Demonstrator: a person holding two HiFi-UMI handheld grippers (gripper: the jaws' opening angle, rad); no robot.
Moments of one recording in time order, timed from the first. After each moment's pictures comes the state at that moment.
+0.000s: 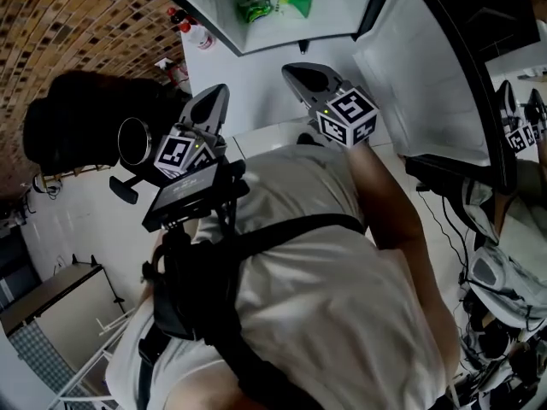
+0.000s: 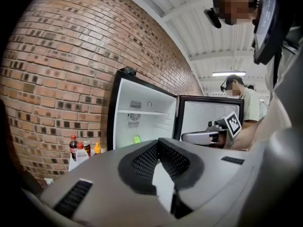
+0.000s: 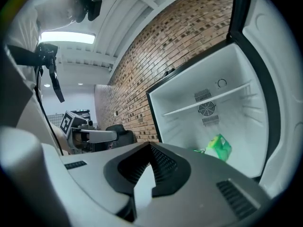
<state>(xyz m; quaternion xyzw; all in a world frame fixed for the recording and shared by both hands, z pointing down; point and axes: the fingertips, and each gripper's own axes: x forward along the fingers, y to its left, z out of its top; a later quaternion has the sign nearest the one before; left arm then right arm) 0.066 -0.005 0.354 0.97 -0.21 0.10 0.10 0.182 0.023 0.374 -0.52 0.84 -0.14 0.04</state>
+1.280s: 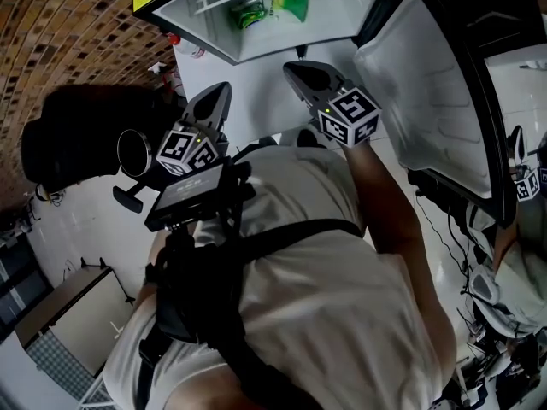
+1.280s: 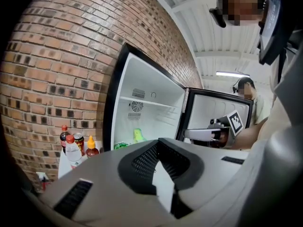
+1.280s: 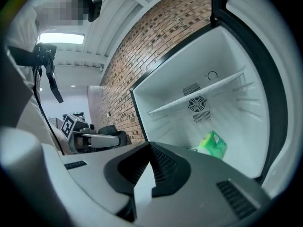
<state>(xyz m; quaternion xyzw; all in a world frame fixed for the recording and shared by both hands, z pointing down) 0.107 -0.051 0.383 0.96 -0.18 0.13 0.14 0.219 -0.015 0.390 -0.54 0.82 -0.17 0.05</state>
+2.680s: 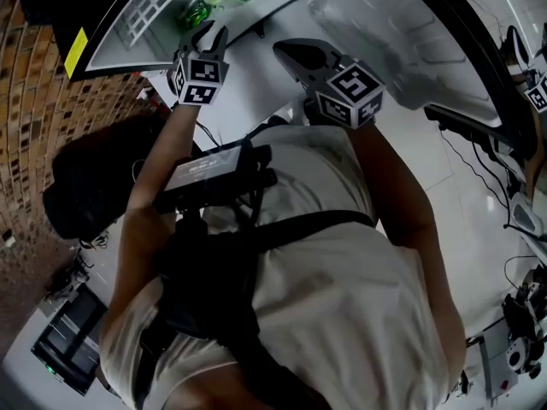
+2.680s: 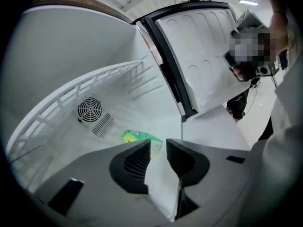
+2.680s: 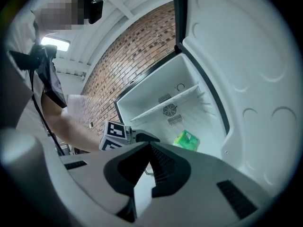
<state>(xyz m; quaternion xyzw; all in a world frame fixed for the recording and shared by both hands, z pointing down) 0.259 -0.111 0.479 0.90 -0.05 0.37 -0.23 0.278 0.037 0.399 -0.63 0.74 -0.20 0.10</state>
